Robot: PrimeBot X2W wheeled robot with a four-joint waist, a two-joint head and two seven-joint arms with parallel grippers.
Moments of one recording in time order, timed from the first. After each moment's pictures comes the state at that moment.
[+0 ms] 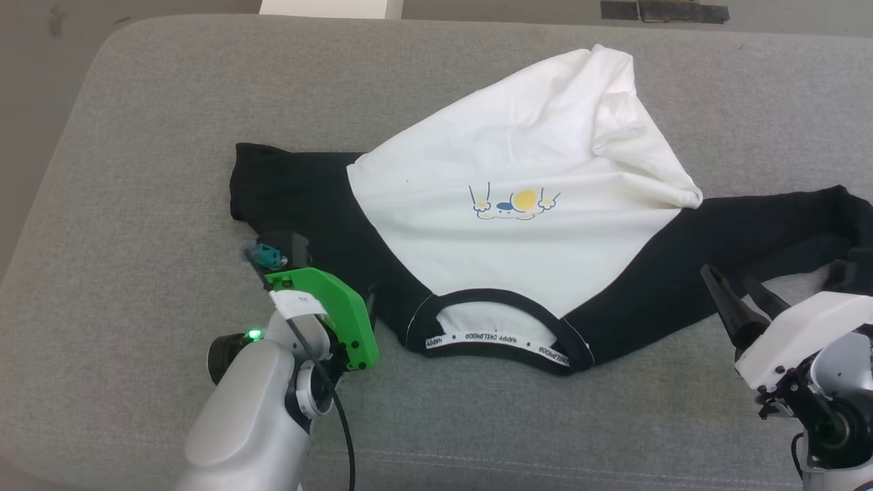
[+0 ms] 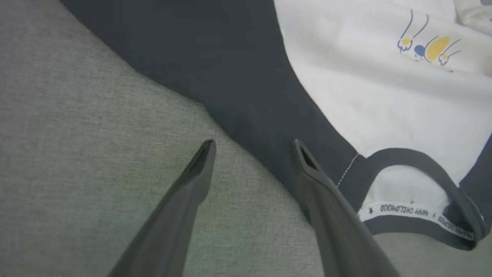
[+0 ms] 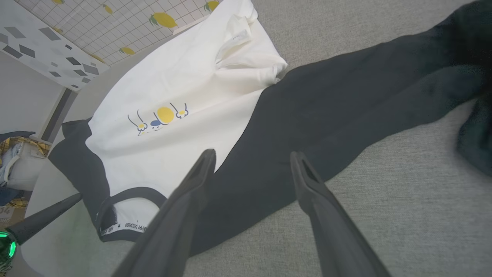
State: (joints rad) left arm -0.44 0.12 -0.33 0.42 -0.59 0.16 0.42; right arm -0.16 -0.05 -0.24 -0.02 0.47 0.13 0.58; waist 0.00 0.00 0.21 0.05
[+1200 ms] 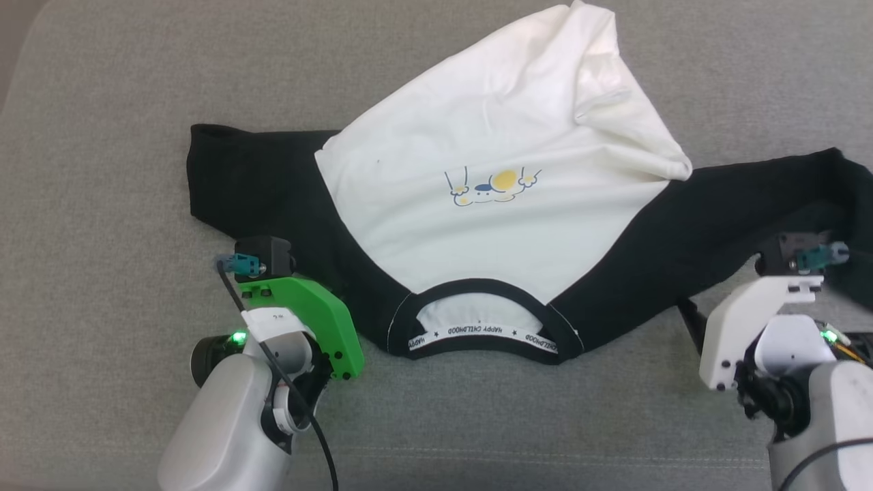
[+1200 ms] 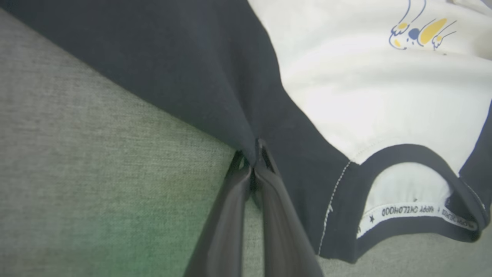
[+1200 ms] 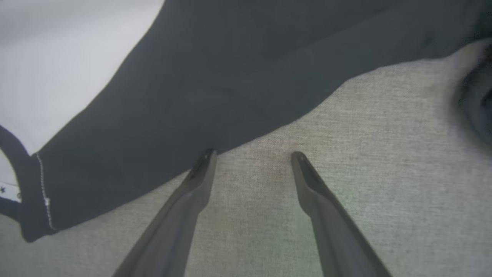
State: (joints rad) left arm -0.36 0.18 -0.32 0.25 -0.61 0.16 0.43; right arm -0.24 -0.06 -0.16 0.12 0.12 0.13 0.73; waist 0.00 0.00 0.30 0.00
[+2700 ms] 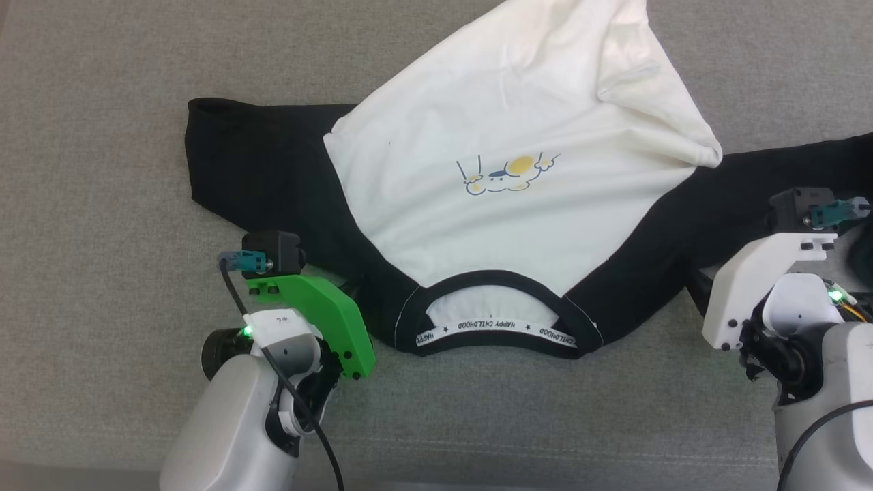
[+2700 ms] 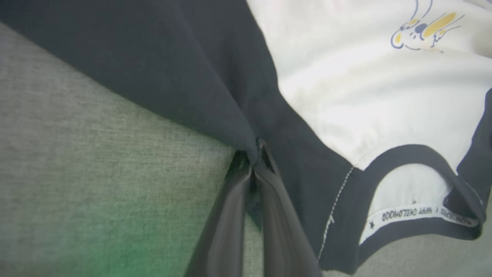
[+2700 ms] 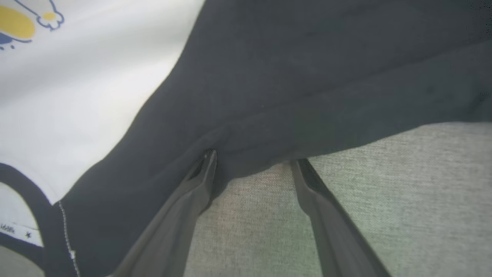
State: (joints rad) left arm -0.34 0.18 -0.35 0.17 -0.63 0.18 0.44; right arm -0.34 -0.06 -0.16 0.13 0.19 0.13 0.78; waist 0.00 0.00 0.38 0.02
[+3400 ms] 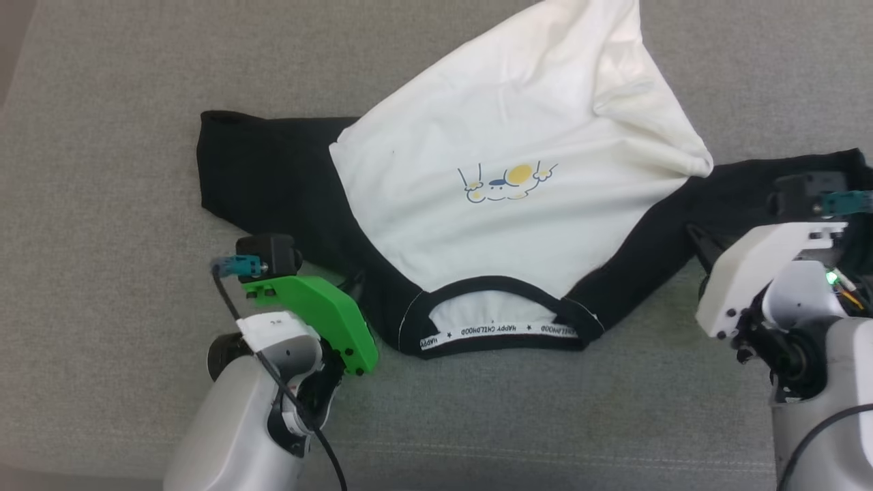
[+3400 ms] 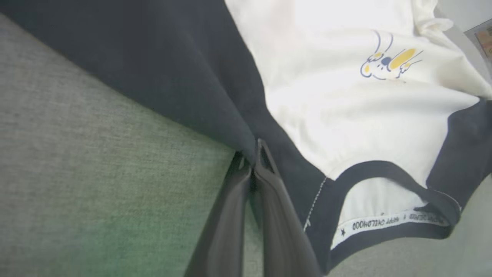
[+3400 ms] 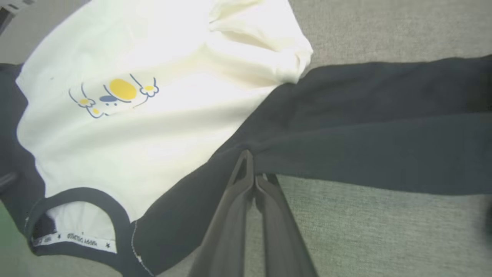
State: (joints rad) left arm -0.34 0.16 -0.33 0.17 -0.68 0.16 0.38; right arm -0.34 -0.05 -0.13 0.05 0.25 0.13 0.69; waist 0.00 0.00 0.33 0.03
